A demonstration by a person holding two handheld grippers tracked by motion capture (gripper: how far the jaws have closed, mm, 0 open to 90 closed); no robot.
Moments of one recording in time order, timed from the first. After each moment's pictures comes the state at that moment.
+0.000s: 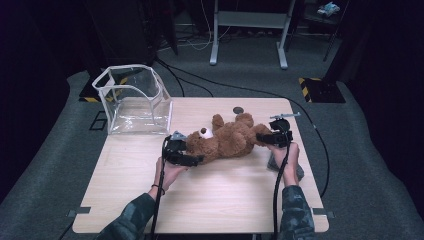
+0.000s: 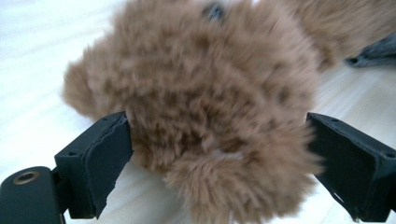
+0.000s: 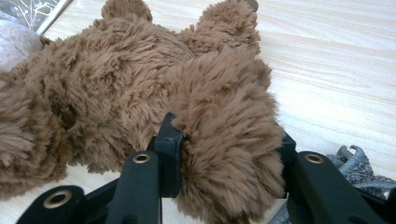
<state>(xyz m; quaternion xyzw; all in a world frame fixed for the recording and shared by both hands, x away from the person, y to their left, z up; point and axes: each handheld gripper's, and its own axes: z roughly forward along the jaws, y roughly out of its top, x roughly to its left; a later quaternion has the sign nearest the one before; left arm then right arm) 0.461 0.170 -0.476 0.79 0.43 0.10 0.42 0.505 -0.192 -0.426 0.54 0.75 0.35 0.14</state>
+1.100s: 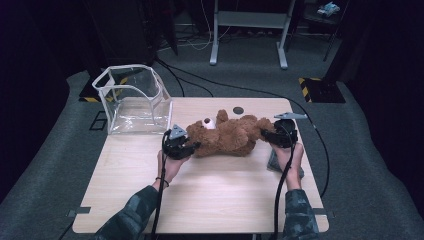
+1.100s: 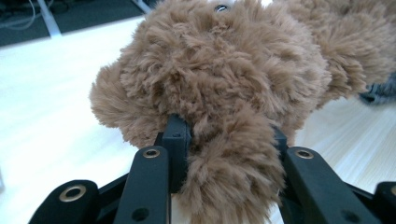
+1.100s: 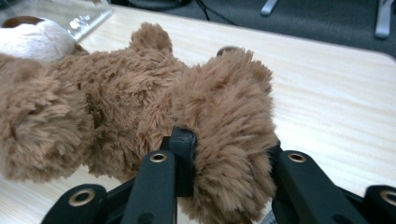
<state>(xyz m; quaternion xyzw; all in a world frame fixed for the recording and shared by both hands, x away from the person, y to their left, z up) 0.471 0.172 -0.455 0.77 0.39 0.18 0.48 0.478 -0.191 -0.397 0.50 0.74 0.39 0.22</state>
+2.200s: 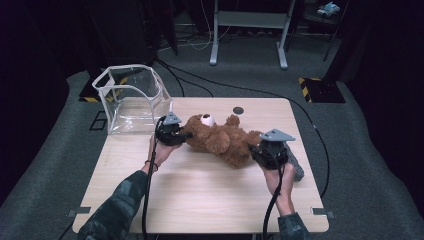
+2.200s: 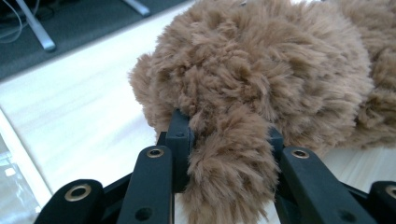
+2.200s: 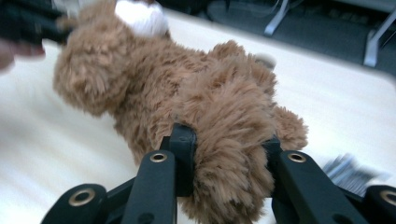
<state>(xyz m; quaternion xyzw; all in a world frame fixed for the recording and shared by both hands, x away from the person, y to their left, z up) 0.516 0.199 -0.454 0.81 0.34 0.17 0.44 0.395 -0.136 -0.381 0.46 0.75 0.39 0.27</state>
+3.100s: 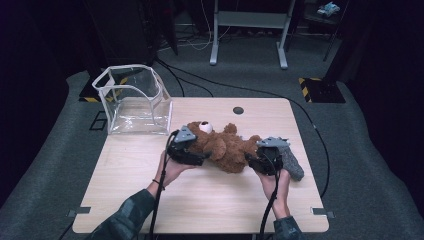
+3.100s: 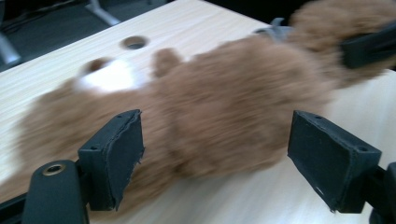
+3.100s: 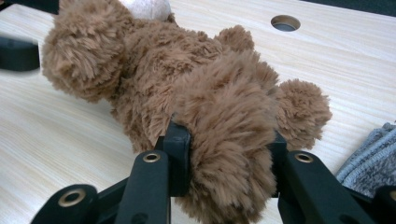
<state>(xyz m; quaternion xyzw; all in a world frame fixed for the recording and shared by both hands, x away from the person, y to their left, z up) 0.439 0.139 -0.427 0.81 0.30 0.16 0.47 0.401 -0.137 -0.417 0.48 0.76 0.38 0.21</state>
